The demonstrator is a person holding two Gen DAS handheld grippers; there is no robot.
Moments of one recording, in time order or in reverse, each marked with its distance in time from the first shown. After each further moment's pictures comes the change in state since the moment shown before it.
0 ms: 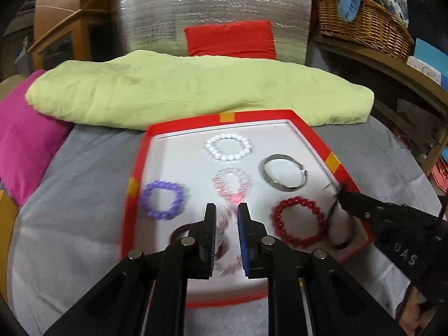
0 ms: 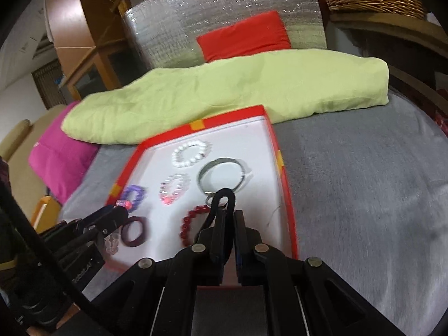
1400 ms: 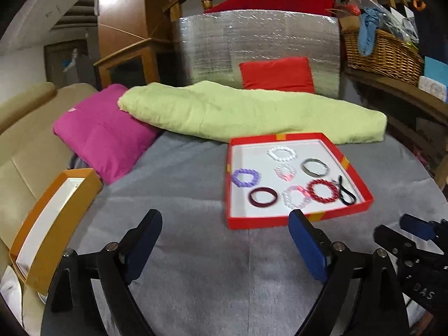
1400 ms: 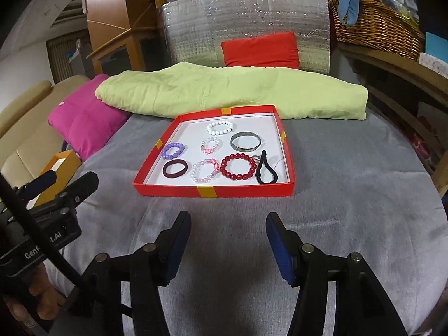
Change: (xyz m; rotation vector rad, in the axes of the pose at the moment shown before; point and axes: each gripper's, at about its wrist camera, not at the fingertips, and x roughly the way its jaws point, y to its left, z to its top) left arm -0.156 0.031 -0.070 -0.077 -0.167 0.273; right arm -0.127 0.056 -0.079 -0.148 -0.031 -0.046
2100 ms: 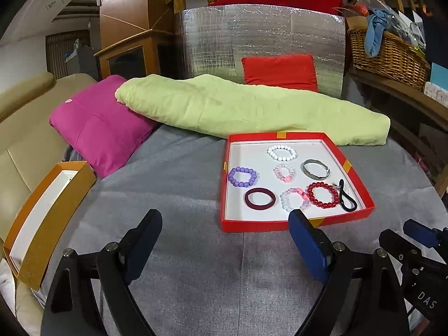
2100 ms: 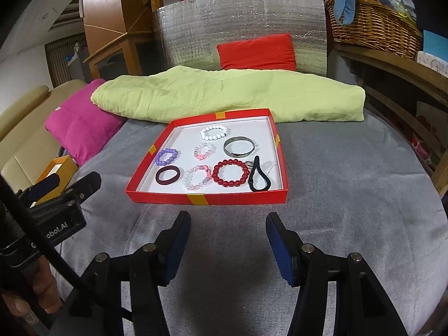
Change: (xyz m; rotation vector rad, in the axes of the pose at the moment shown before) left arm 0.014 -0.004 0.005 -0.037 0.033 -0.023; right arm 0.003 -0.010 0.005 0.001 -0.016 -0.003
